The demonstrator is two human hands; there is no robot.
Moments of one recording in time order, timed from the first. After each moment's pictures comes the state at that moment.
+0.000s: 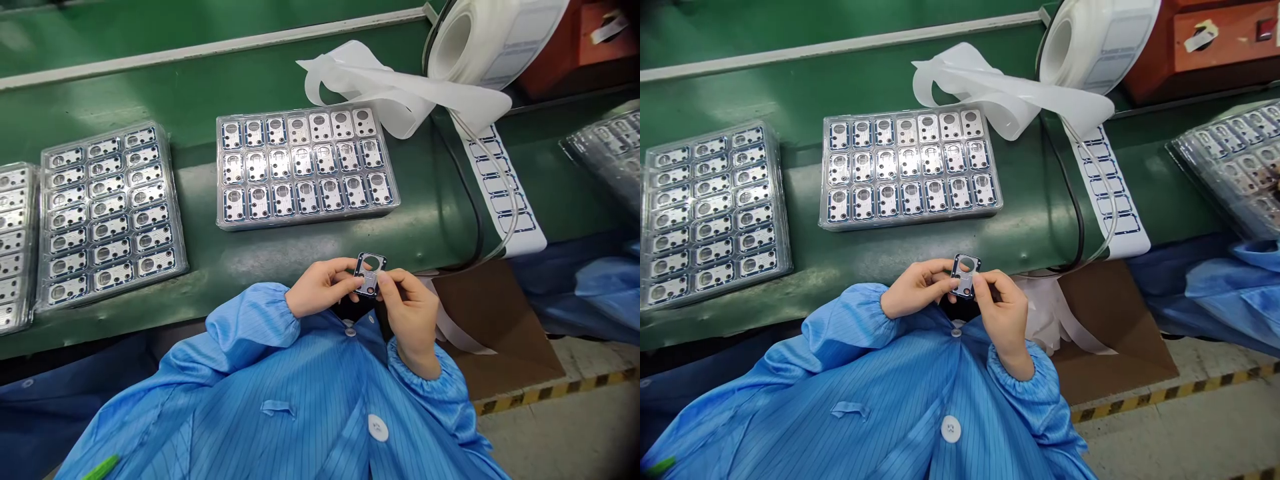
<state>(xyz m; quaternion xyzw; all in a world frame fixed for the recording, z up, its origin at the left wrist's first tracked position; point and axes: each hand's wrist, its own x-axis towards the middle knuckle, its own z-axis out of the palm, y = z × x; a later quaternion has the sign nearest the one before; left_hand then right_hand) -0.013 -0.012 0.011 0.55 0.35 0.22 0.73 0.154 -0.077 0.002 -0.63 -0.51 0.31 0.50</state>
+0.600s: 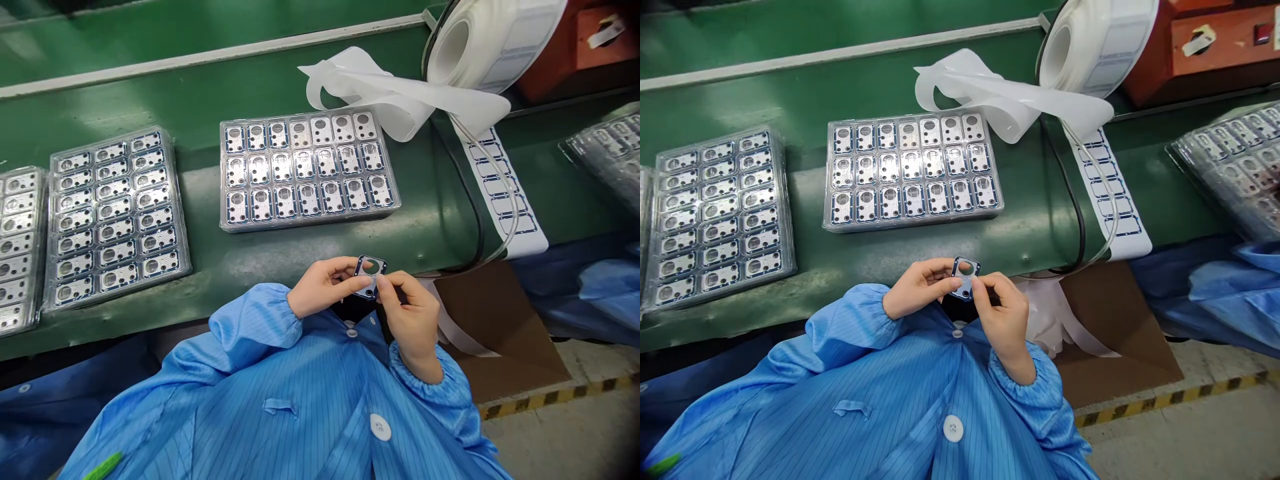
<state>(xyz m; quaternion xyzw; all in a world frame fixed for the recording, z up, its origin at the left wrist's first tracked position) -0.010 -0.012 0.015 0.53 0.37 0.27 0.72 0.152 -0.077 0.006 -0.62 -0.56 0.26 0.48</state>
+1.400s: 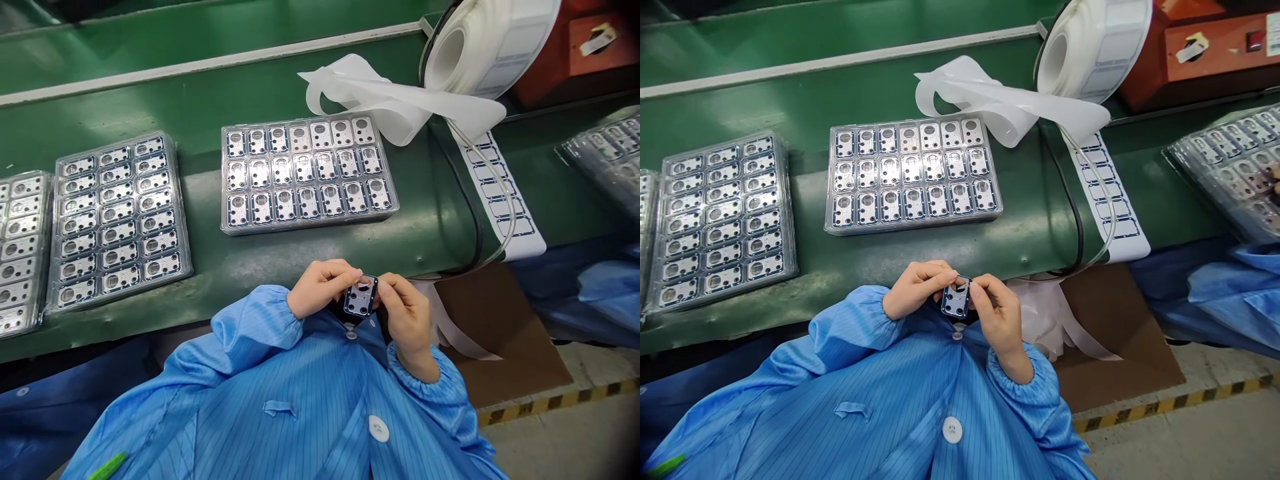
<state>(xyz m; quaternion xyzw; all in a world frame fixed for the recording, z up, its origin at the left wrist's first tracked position) -0.015 -0.007 0.020 0.56 0.37 0.28 0.69 0.152 -0.075 0.003 -0.58 -0.52 0.39 0.49</state>
